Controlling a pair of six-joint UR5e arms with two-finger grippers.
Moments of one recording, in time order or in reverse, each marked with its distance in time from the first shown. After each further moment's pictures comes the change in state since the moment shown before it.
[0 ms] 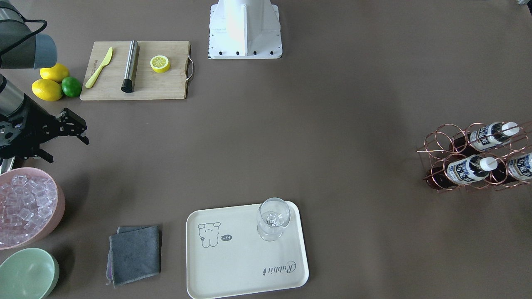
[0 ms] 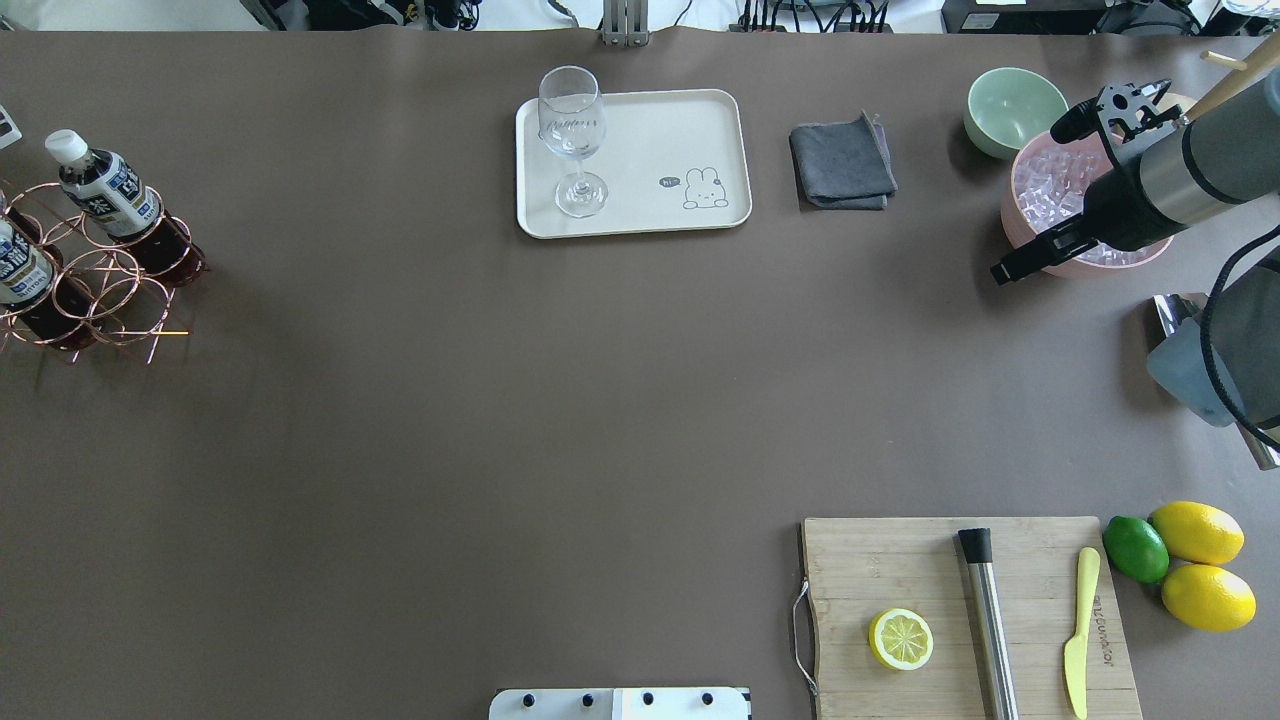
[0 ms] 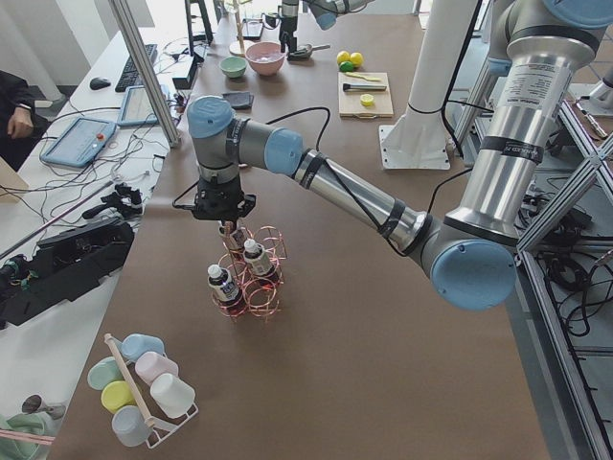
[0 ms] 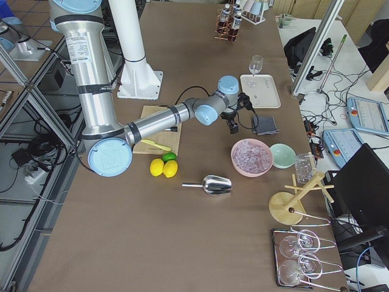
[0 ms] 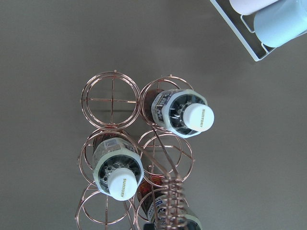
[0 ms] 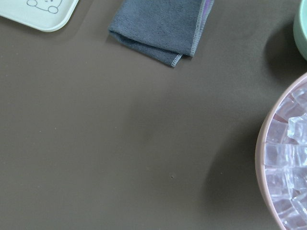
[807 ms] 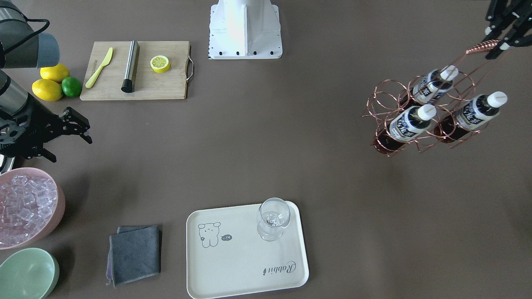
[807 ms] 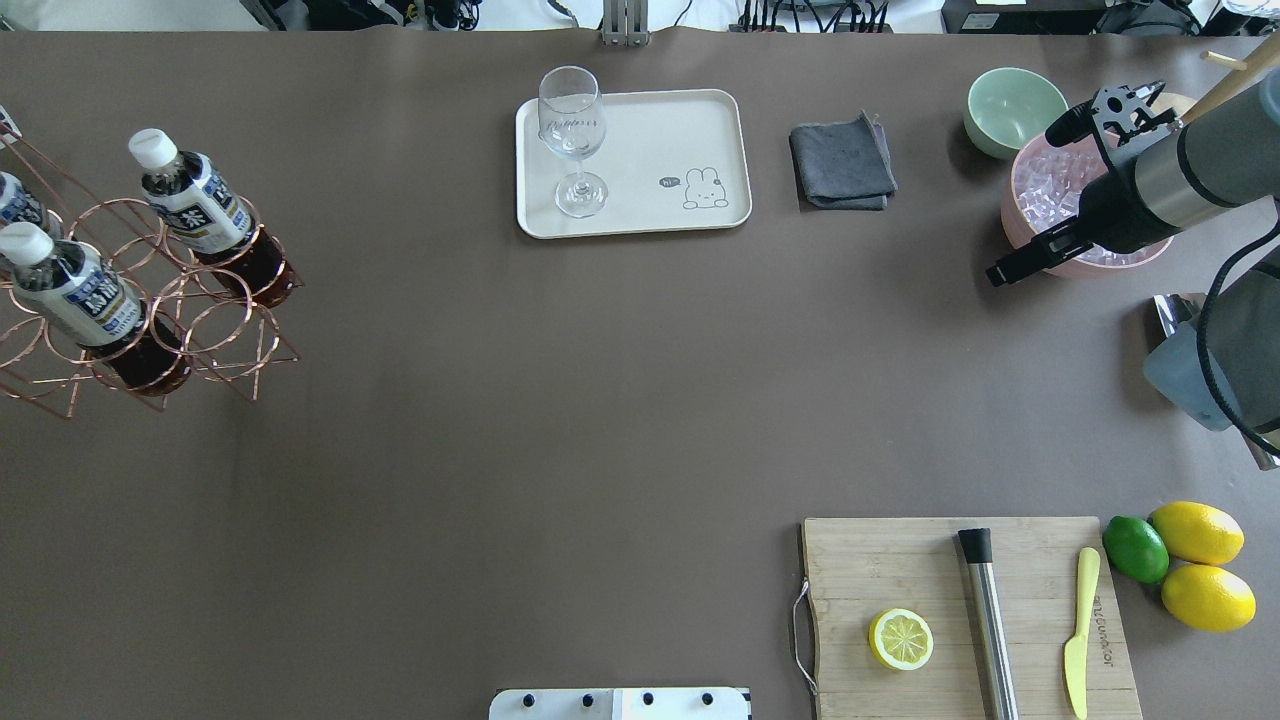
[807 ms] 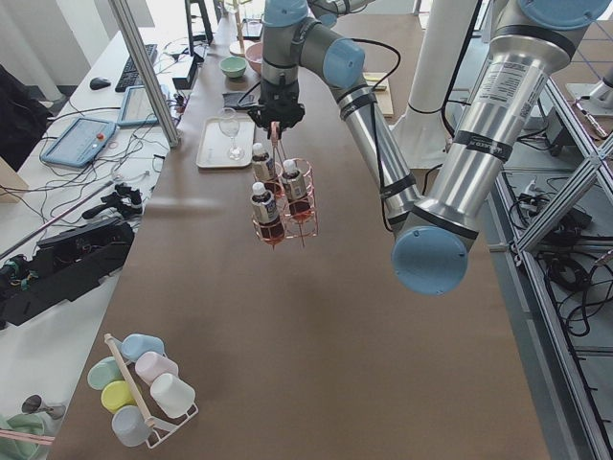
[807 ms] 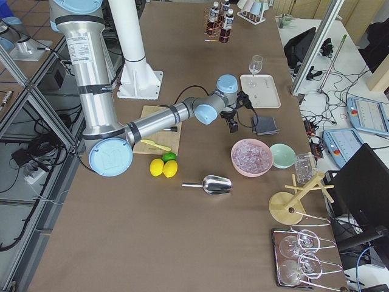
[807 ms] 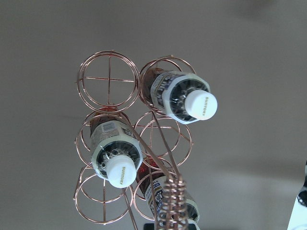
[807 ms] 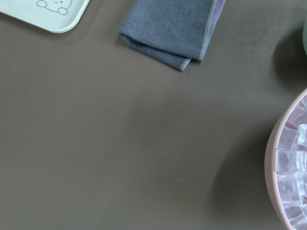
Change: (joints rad) left arm 0.150 -0.098 -0.446 0.251 0.004 -0.437; right arm -0.011 0.001 0.009 0.007 -0.011 -0.004
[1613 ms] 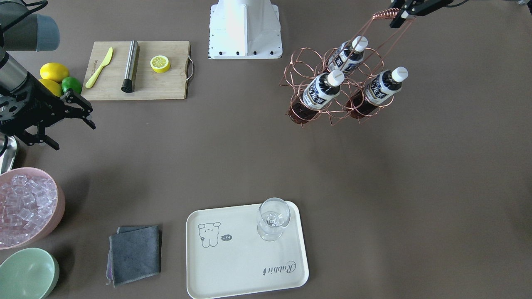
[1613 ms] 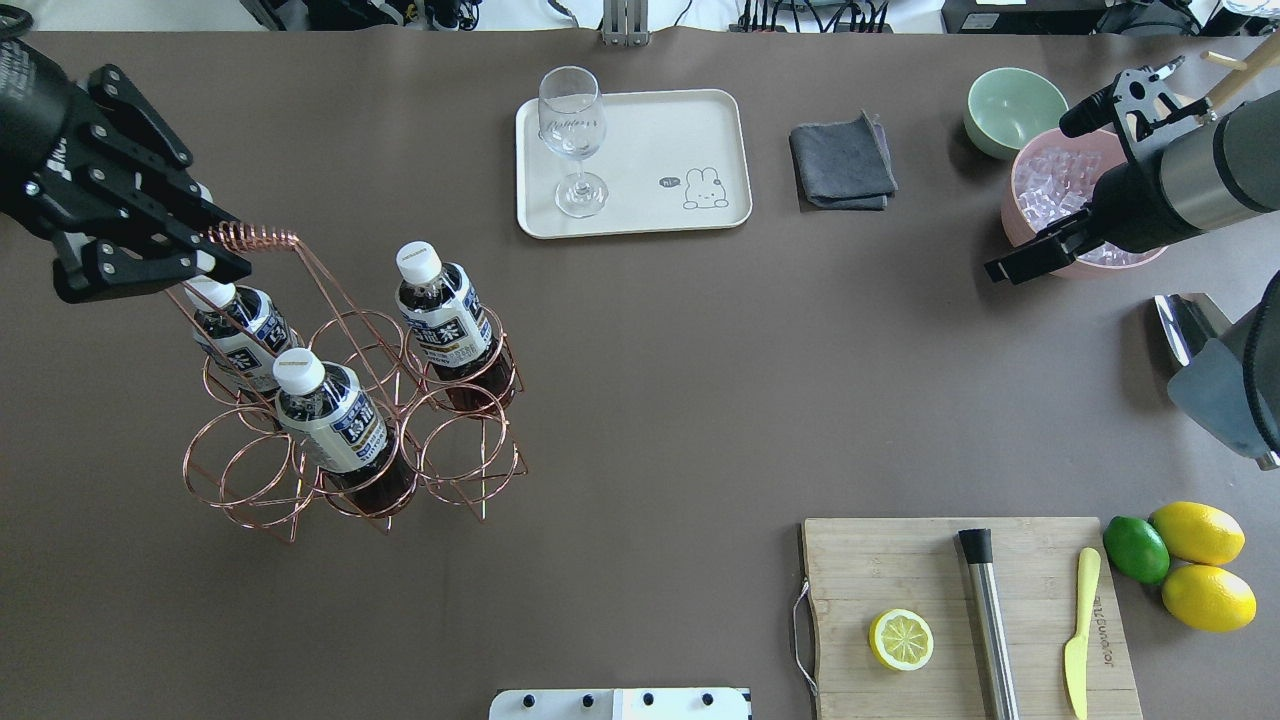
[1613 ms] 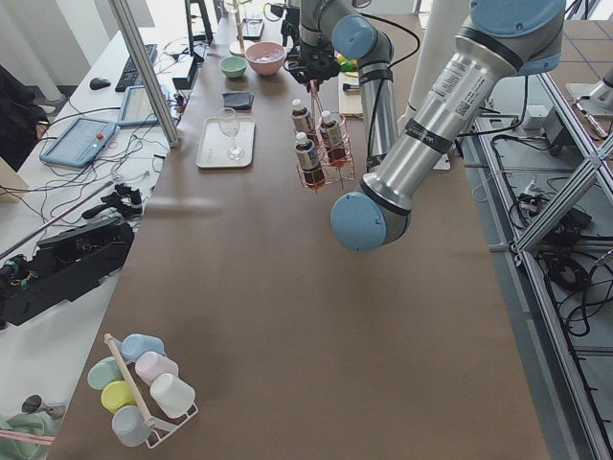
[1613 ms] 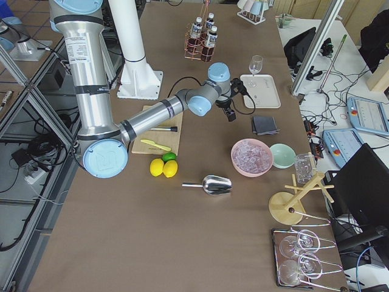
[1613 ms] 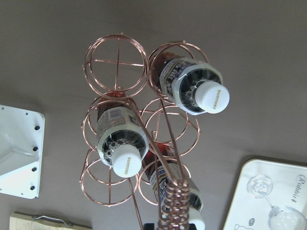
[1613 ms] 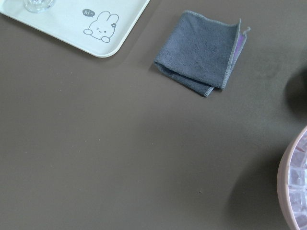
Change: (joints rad) left arm 0.334 -0.230 -0.085 0.001 0.008 -0.484; right arm -0.003 -0.039 0.134 0.019 -0.028 -0.003
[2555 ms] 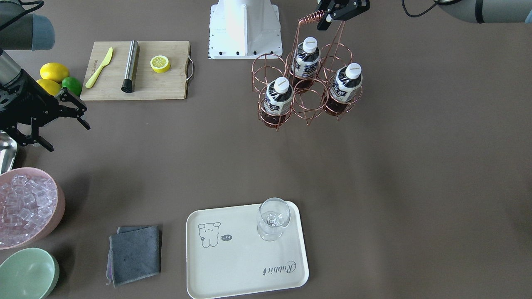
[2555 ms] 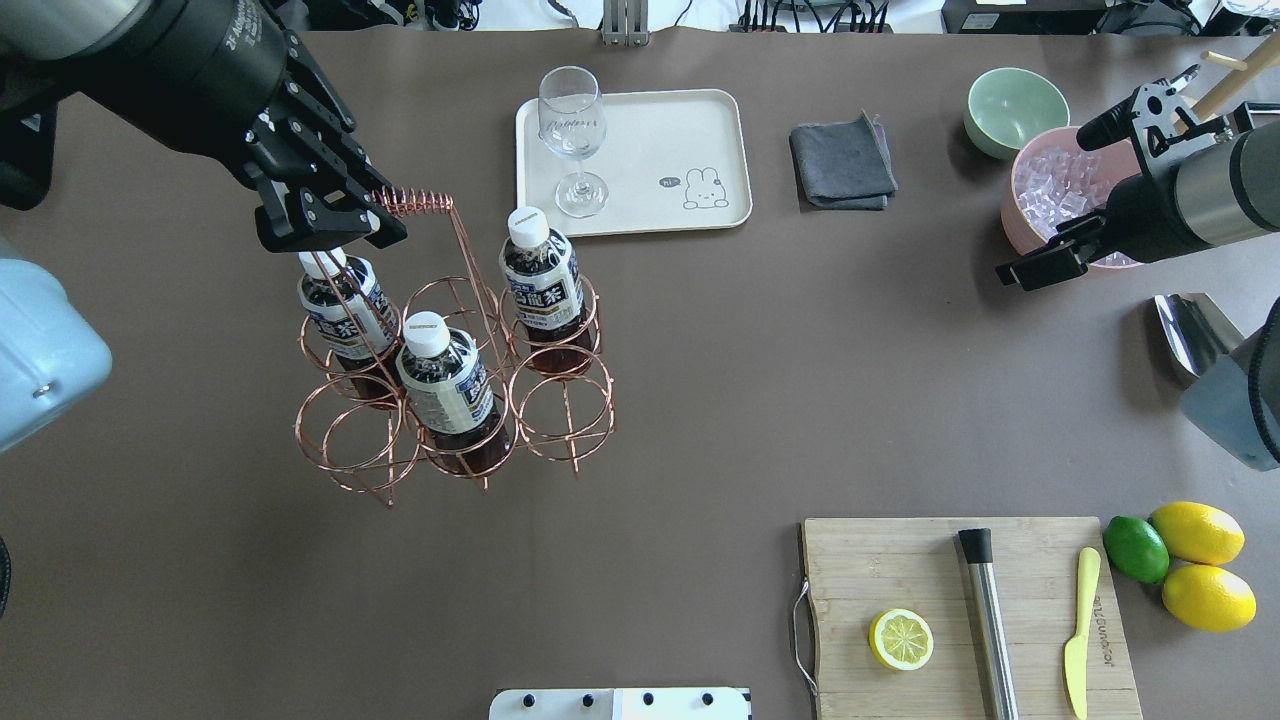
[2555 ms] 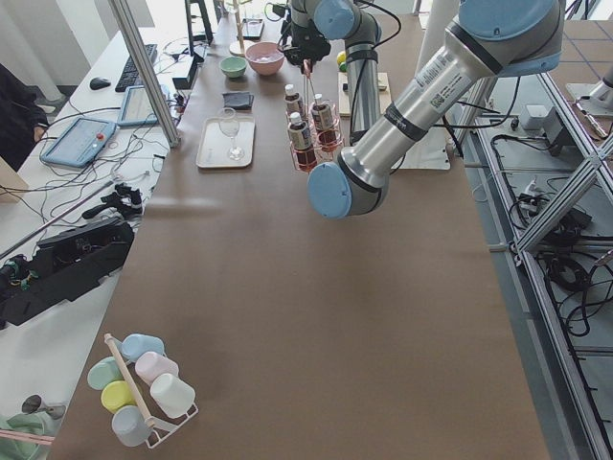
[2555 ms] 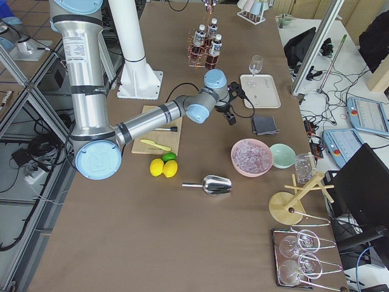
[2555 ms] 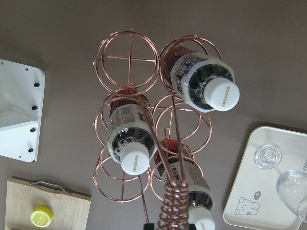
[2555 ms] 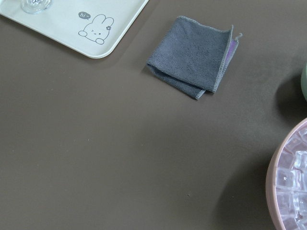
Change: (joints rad) left arm 0.076 -0.202 0.163 -0.014 0.036 -0.101; right arm -0.003 -0.041 -0.026 0.117 -0.032 0.001
